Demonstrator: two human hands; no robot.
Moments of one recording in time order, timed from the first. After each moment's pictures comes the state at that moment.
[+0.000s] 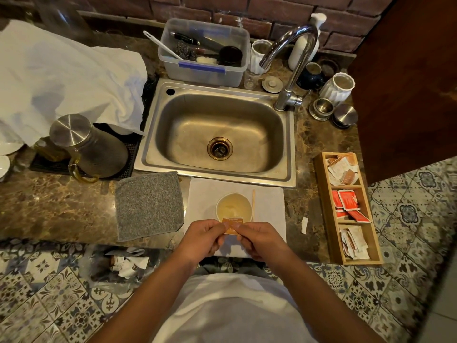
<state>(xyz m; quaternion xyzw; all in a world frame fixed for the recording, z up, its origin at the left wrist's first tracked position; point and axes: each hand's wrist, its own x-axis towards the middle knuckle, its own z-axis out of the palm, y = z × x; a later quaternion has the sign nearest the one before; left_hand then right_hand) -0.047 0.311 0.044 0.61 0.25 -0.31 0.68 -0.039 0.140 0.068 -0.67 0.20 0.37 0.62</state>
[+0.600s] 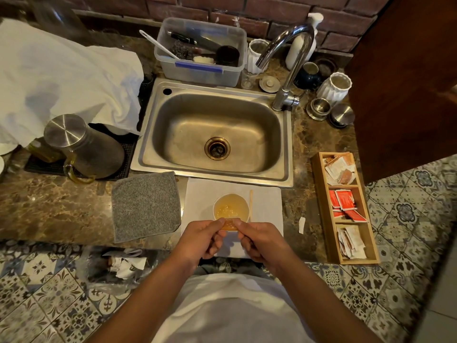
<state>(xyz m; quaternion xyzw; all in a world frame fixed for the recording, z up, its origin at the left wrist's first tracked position) -0.046 0.306 0.048 0.59 0.29 -0.32 0.69 -0.040 0.130 0.062 -0.63 0.23 0.36 0.65</state>
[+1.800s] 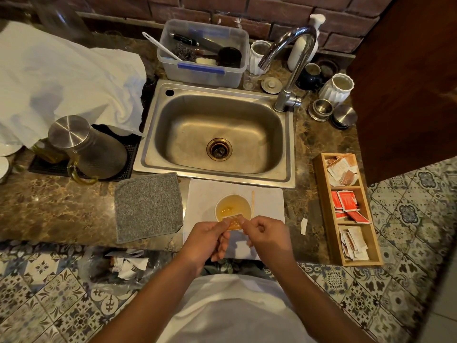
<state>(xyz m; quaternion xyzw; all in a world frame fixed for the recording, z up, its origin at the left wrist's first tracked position) -0.047 0.299 0.054 0.60 0.27 -0.32 0.69 -0.041 0.135 0.051 -0.83 0.16 0.17 0.50</state>
